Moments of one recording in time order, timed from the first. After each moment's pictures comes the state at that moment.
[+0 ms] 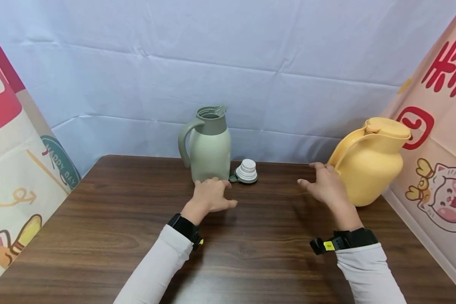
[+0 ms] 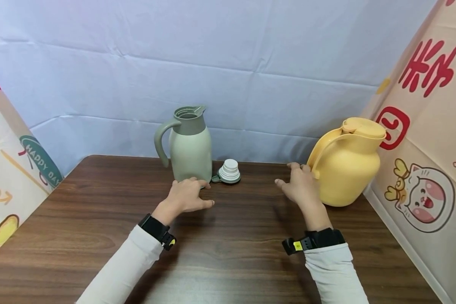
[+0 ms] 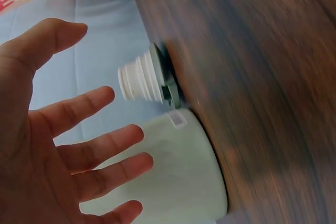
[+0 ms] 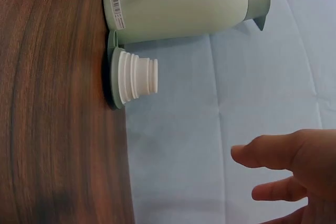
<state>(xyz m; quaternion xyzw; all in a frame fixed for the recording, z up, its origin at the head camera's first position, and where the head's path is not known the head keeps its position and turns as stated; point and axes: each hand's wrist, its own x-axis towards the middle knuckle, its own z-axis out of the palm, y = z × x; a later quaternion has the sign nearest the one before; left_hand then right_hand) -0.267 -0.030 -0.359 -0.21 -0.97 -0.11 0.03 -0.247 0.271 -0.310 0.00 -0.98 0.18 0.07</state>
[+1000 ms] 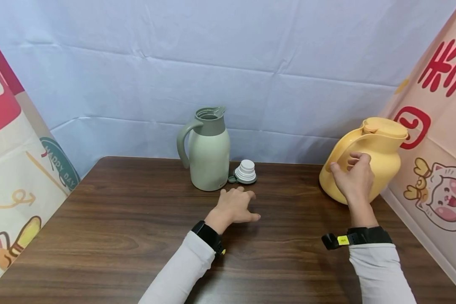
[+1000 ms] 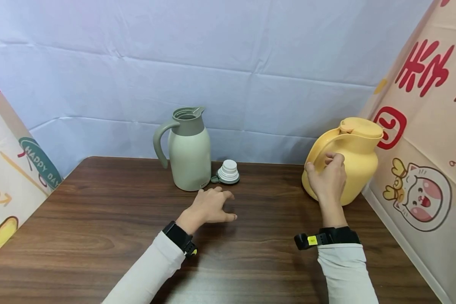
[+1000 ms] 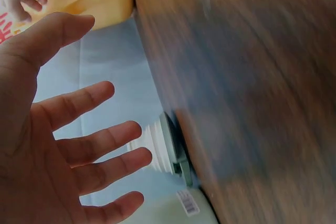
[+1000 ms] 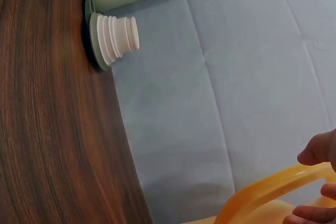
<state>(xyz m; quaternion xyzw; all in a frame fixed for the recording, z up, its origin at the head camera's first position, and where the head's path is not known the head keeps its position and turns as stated) -0.251 0.028 -0.369 -0.26 -0.96 -0.08 -0.01 -0.247 0.314 -0.307 -0.13 -0.88 0.35 0.28</state>
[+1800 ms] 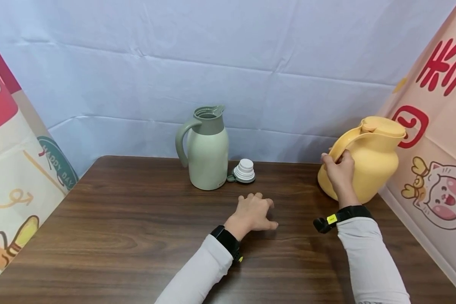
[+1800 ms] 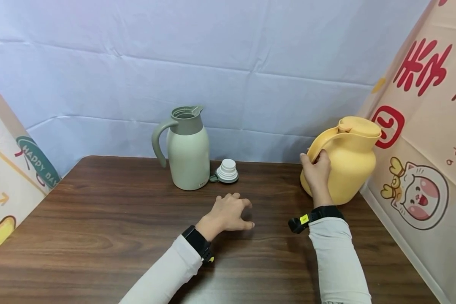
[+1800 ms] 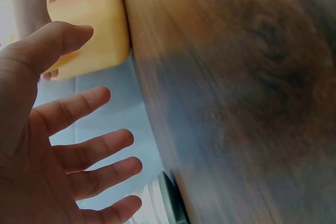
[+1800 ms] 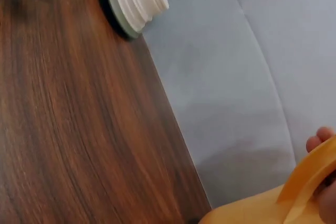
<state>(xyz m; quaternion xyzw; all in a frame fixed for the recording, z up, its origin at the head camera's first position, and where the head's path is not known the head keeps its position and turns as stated) -0.240 0.075 -0.381 -0.29 -0.95 -0.08 -0.01 -0.301 0.320 -0.333 -0.11 -0.78 0.54 0.29</state>
